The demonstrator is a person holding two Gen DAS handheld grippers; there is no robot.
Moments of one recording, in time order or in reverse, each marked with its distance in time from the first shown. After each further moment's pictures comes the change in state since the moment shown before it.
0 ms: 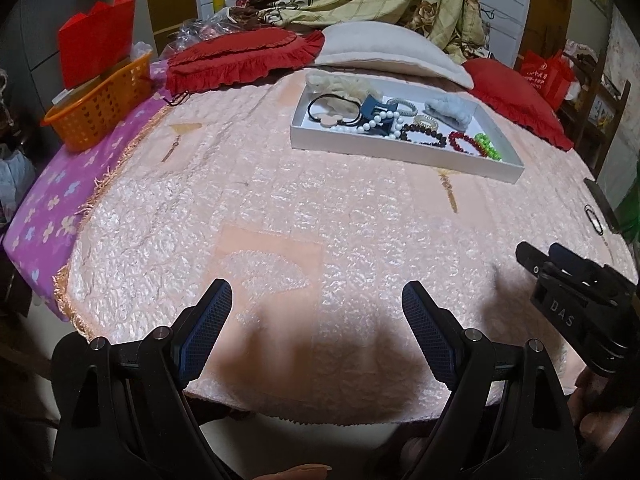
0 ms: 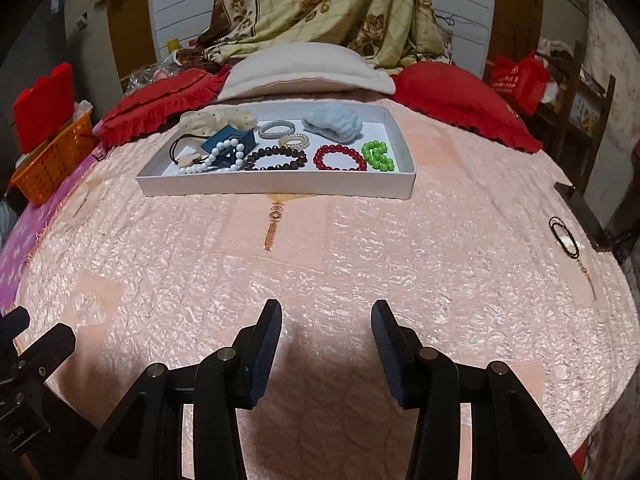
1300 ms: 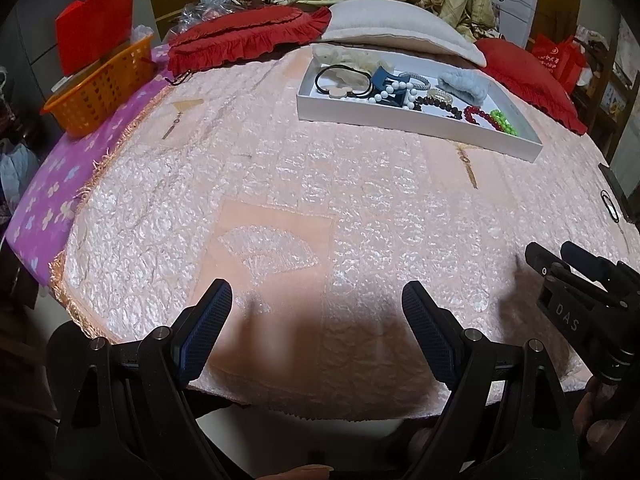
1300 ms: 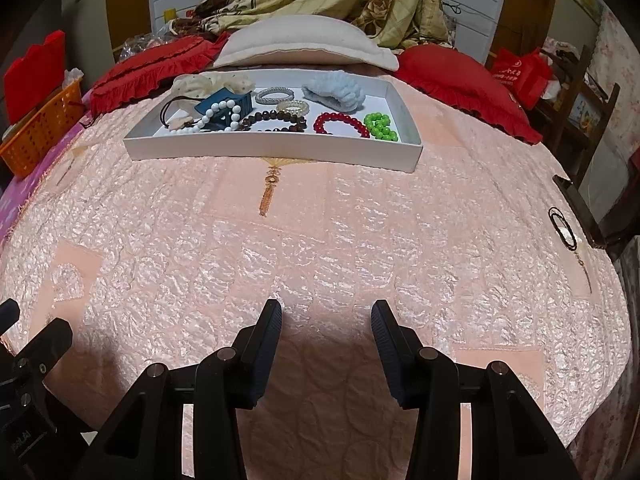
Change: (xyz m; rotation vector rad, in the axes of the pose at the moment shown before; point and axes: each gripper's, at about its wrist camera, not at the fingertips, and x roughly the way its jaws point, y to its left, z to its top) left arm 0.022 -0.001 -0.009 0.004 0.061 0.034; right arm 0.017 0.011 -0.009 -0.036 0.091 -0.054
